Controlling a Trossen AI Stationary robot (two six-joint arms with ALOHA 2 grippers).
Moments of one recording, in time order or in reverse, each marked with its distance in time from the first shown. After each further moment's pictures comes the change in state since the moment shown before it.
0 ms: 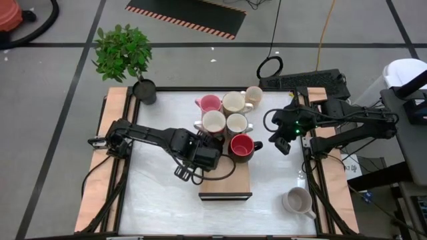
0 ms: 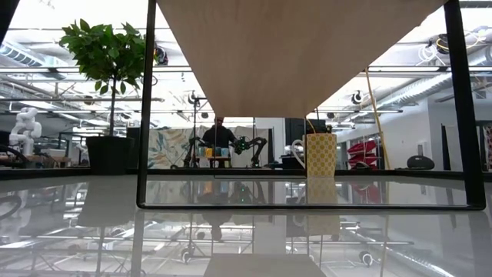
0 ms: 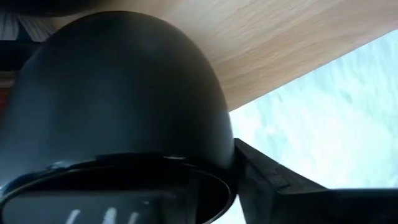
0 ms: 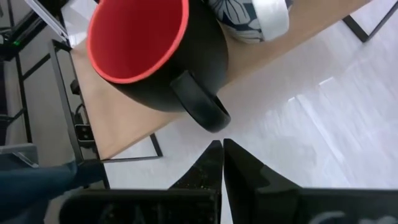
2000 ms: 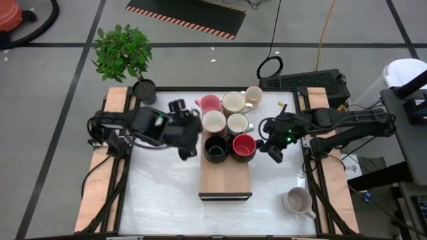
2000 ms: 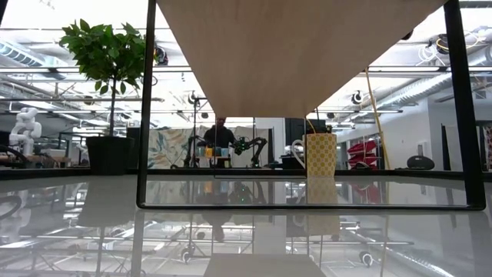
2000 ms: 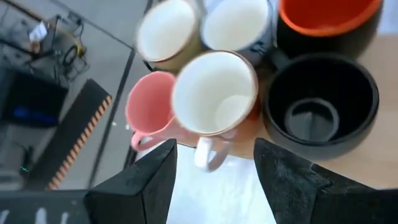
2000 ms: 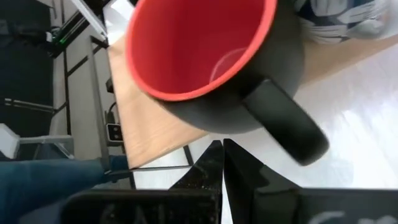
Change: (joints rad) left arm 0.005 -0.161 0.163 -0.001 -0.438 -0.522; right arm 0.064 0.006 -0.159 0.274 -0.077 0.049
